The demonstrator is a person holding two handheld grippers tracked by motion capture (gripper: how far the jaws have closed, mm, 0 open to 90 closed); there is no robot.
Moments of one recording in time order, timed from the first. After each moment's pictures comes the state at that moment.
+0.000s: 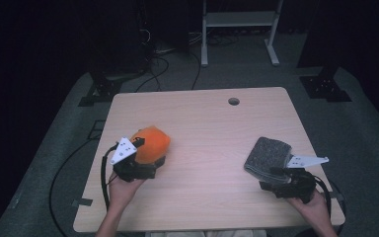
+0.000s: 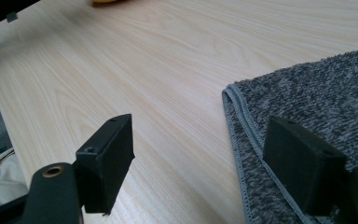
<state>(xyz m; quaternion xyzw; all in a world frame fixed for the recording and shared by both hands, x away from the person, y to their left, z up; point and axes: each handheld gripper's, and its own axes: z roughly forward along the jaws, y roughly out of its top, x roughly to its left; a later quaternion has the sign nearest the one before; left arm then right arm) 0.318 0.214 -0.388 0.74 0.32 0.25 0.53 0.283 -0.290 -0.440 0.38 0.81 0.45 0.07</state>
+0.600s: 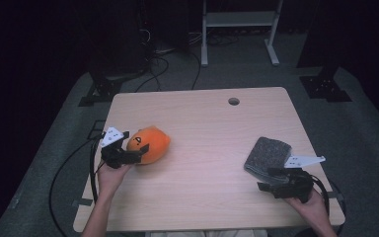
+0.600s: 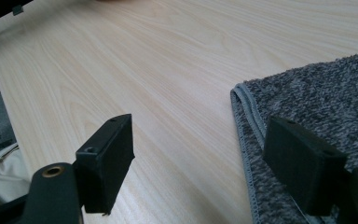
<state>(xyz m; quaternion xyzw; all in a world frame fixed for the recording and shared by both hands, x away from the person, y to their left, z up) 0.364 0.253 -0.409 0.74 0.39 0.25 0.48 0.285 -0.286 -0.441 0.37 0.81 0.45 0.06</state>
